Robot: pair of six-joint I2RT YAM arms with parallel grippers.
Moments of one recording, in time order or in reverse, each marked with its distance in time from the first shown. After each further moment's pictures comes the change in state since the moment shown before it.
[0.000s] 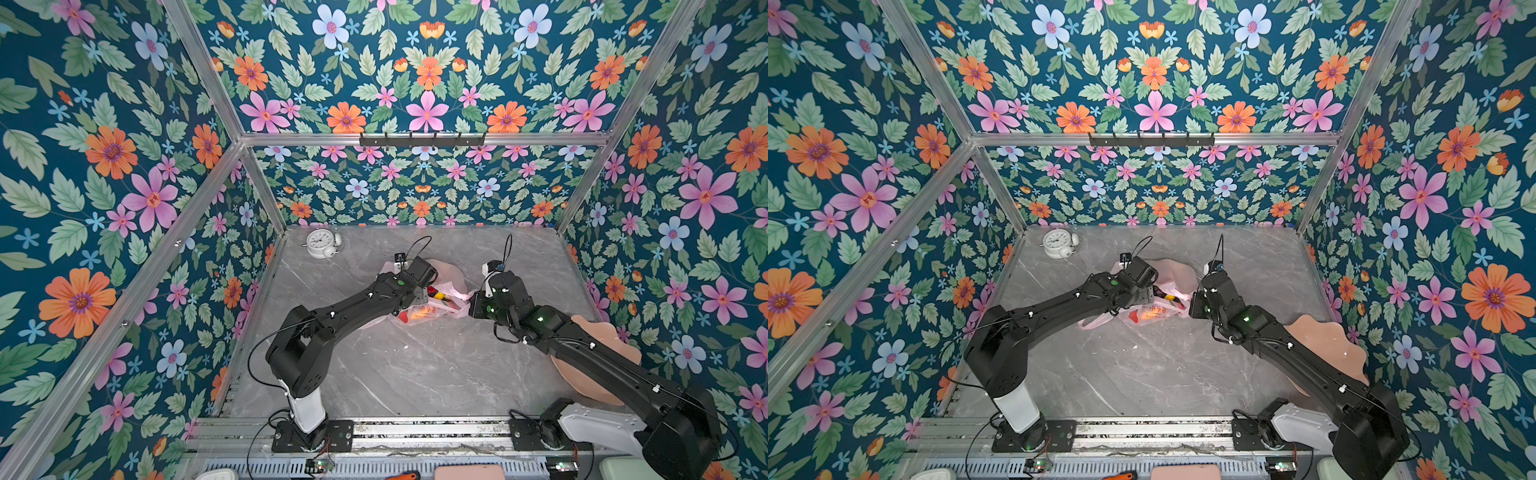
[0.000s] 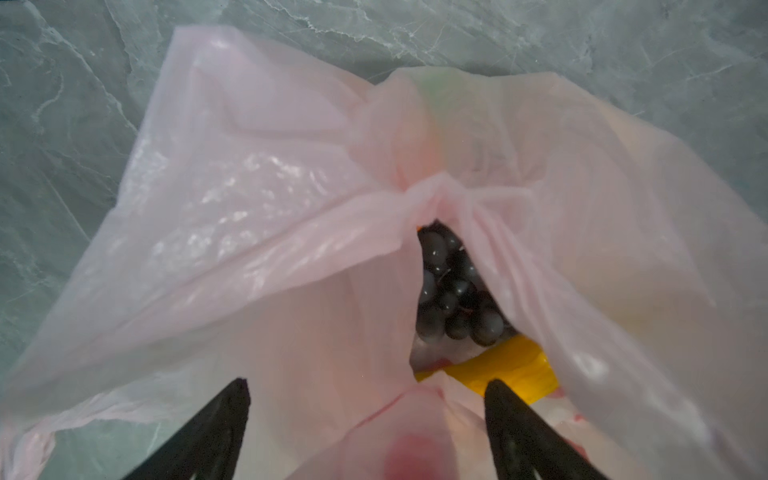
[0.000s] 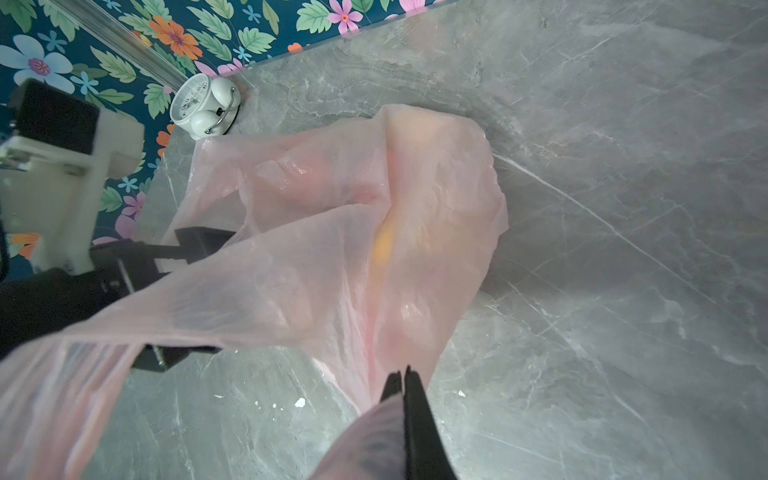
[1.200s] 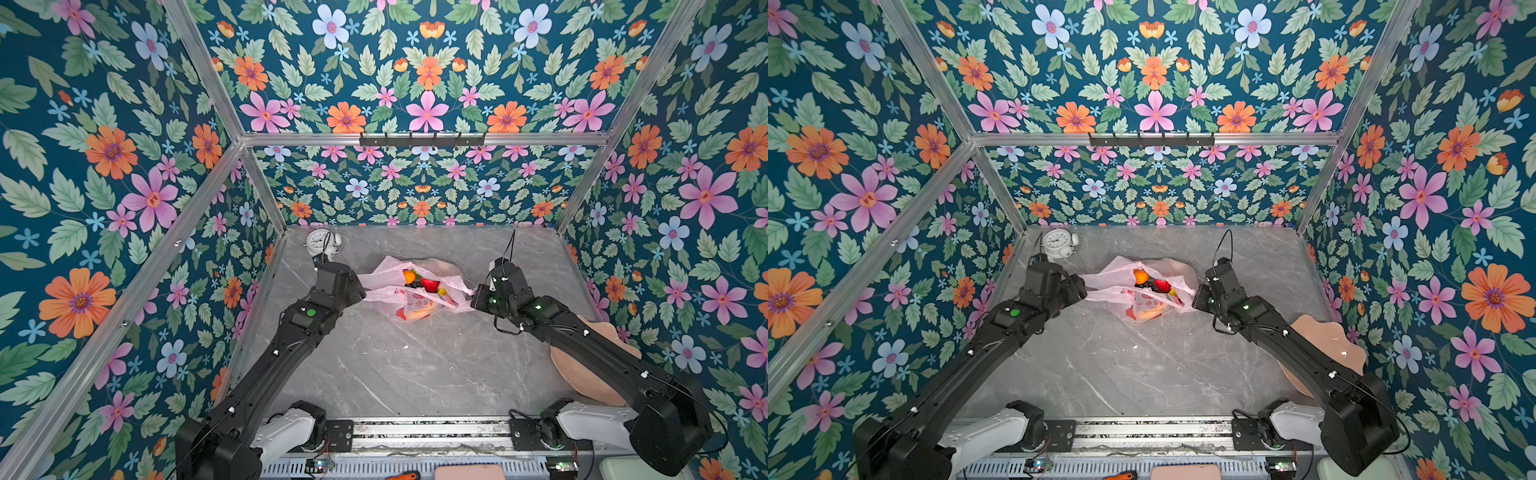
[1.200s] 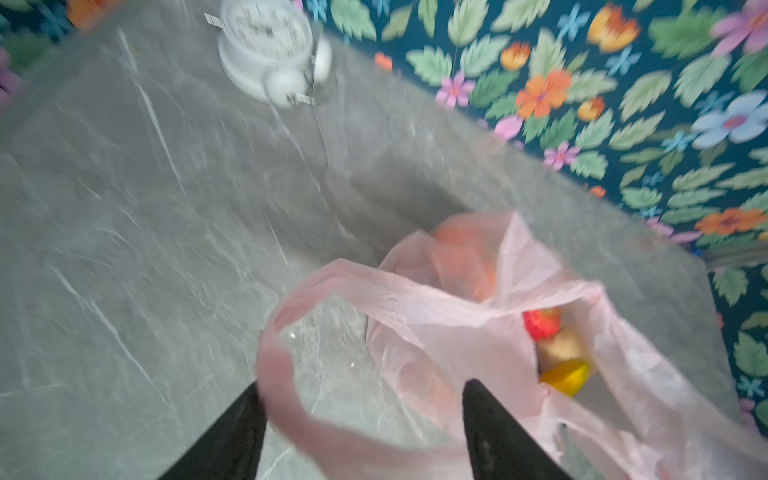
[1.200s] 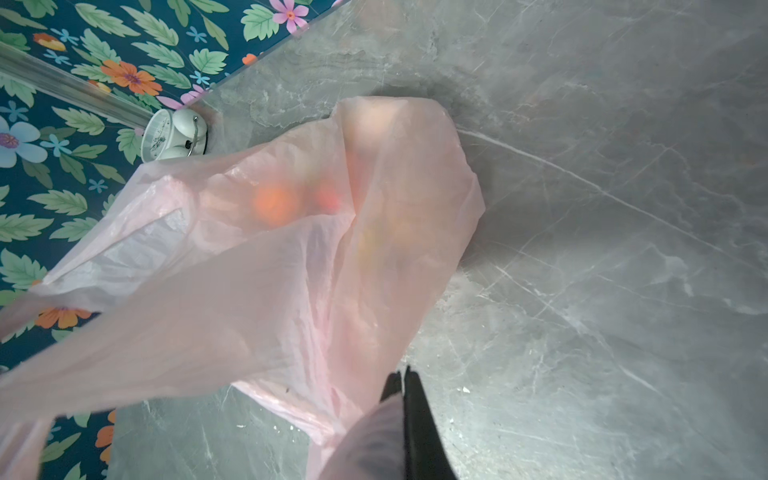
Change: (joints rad) left arm 0.338 -0.694 -0.329 0.014 0.095 0.083; right arm -0.086 0.077 0.057 -0.046 -0.064 0.119
